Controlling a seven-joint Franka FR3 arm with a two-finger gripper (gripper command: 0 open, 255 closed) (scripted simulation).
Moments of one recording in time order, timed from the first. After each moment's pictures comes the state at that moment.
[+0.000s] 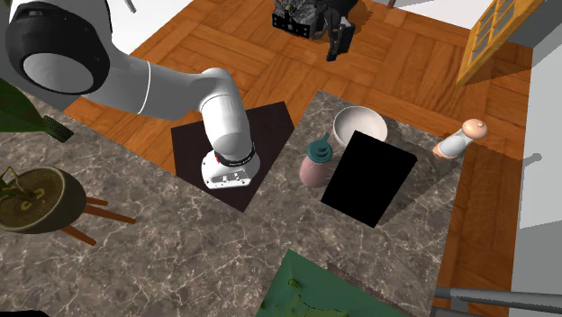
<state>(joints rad) 0.01 -0.83 -0.03 -2.31 0.08 1.43 0.03</state>
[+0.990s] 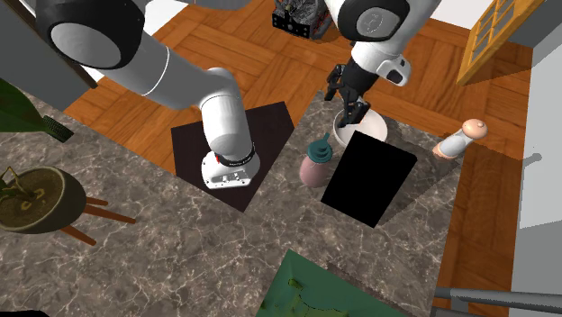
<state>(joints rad) -0.05 -0.59 -0.14 -2.48 -0.14 1.60 -0.13</state>
